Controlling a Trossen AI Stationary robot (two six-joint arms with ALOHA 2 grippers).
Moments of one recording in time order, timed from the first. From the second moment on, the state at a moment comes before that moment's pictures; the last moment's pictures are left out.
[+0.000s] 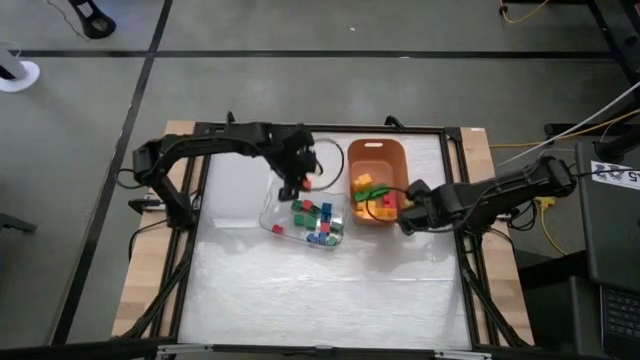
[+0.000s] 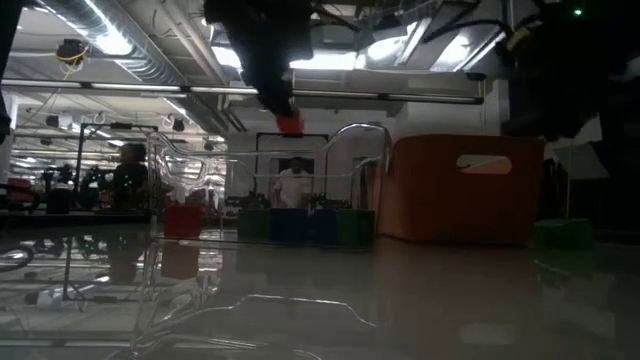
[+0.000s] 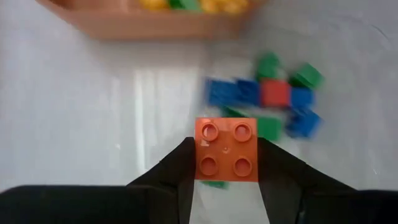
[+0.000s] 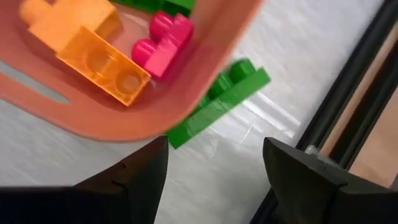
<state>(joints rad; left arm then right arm) 0.31 1.67 1.45 -0.89 0.22 0.29 0.25 1.28 1.04 -1.38 0.33 1.18</state>
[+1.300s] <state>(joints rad) 0.00 1.67 1.31 -0.83 -0.03 0.22 0.43 1.41 0.69 -0.95 0.49 1.68</state>
